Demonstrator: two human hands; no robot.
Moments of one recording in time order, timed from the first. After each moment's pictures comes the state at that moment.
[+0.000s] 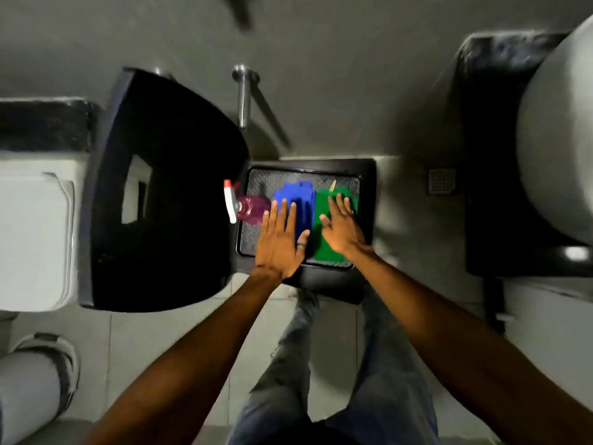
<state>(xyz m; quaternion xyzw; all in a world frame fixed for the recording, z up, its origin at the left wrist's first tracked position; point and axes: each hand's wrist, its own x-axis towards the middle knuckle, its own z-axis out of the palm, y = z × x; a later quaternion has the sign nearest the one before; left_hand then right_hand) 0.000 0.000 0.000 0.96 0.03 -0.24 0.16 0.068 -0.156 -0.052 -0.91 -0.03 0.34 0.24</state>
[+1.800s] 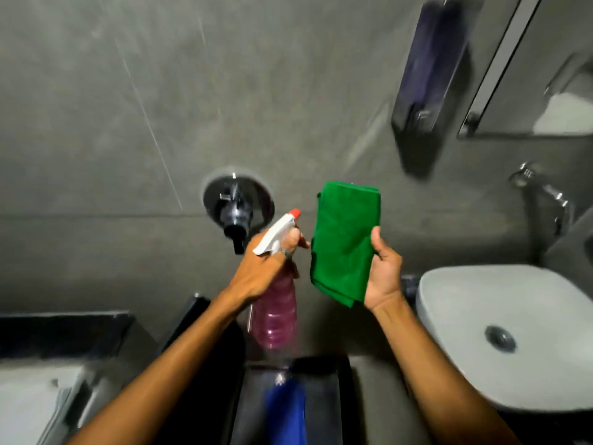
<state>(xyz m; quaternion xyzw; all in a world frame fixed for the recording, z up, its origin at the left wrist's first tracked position) 0.150 0.032 0.418 0.76 -0.13 0.10 0.63 0.194 -0.175 0.381 -0.34 0.02 0.17 0.92</state>
